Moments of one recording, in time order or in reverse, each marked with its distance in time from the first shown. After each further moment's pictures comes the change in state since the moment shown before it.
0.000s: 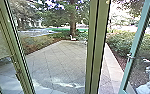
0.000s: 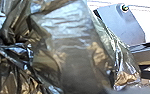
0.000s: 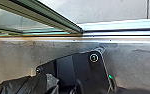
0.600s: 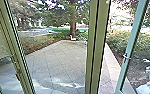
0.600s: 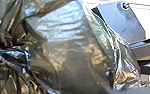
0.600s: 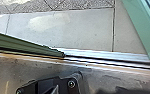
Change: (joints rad) left arm 0.011 -0.003 0.001 0.000 -0.001 -0.001; right arm 0.349 -0.174 0.065 0.013 -0.278 0.010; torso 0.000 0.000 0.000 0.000
